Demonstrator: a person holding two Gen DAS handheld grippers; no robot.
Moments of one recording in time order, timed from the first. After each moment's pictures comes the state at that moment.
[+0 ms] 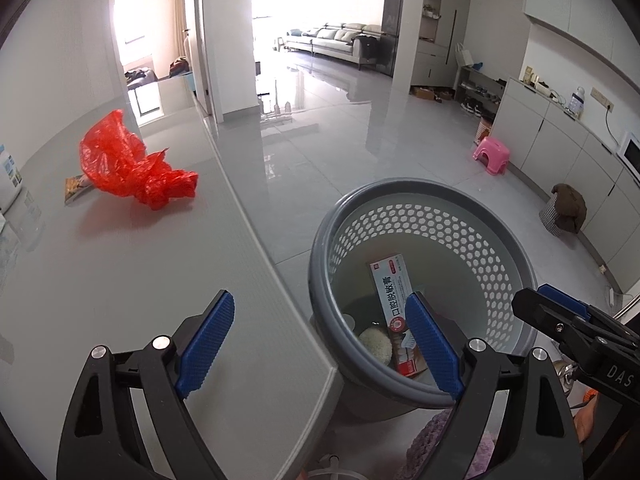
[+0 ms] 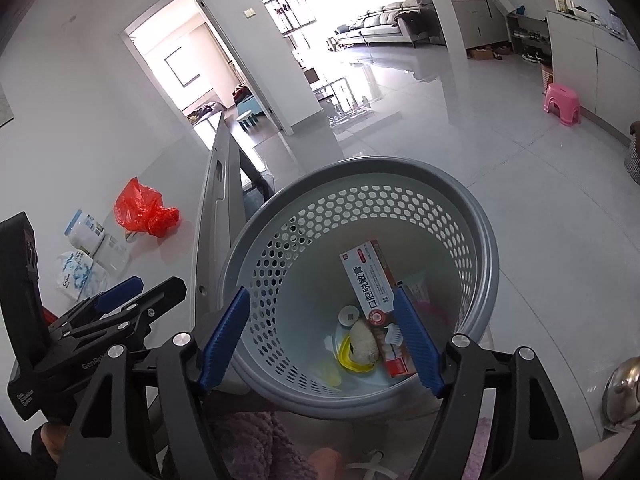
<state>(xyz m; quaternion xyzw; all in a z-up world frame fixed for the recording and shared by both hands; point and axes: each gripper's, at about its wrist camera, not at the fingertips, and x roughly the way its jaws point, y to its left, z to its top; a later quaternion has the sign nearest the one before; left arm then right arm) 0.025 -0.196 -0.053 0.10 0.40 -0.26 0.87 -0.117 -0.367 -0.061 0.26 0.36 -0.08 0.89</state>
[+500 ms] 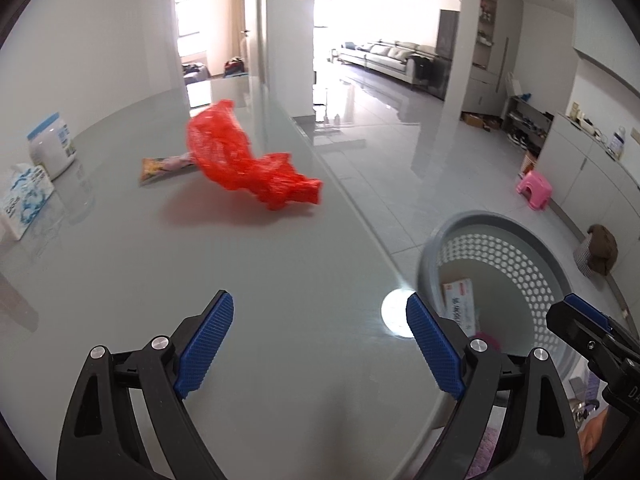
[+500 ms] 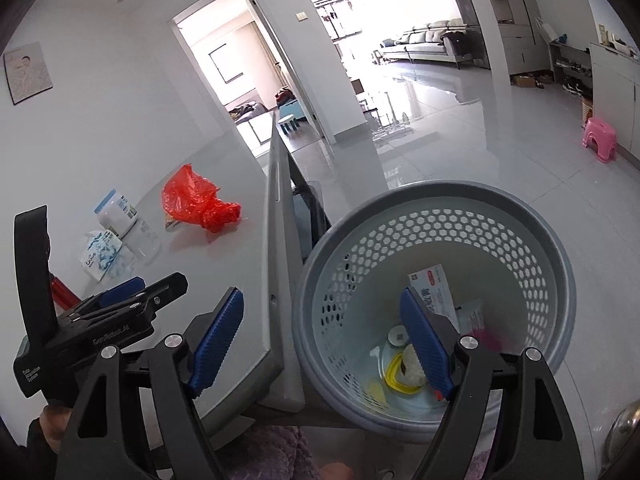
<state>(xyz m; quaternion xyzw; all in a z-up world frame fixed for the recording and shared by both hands) 0.053 -0.112 -0.037 0.06 0.38 -0.17 0.91 -0.075 -0.304 -0.038 0.22 0.33 0.00 0.92</state>
